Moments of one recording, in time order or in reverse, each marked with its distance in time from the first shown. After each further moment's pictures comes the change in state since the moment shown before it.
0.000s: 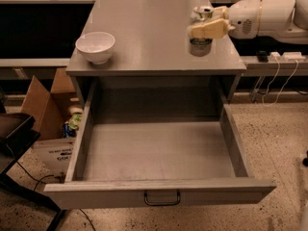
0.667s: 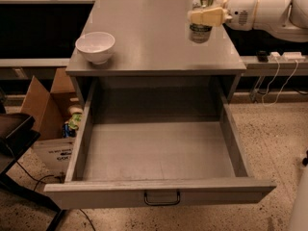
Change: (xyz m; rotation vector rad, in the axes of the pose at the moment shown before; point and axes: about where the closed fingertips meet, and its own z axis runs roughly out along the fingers) arm -0.018 -0.045 0.004 0.126 -0.076 0.023
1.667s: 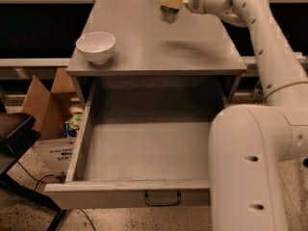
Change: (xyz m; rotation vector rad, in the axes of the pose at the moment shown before) arm -0.008 -0.093 0.135 0.141 -0.051 -0.007
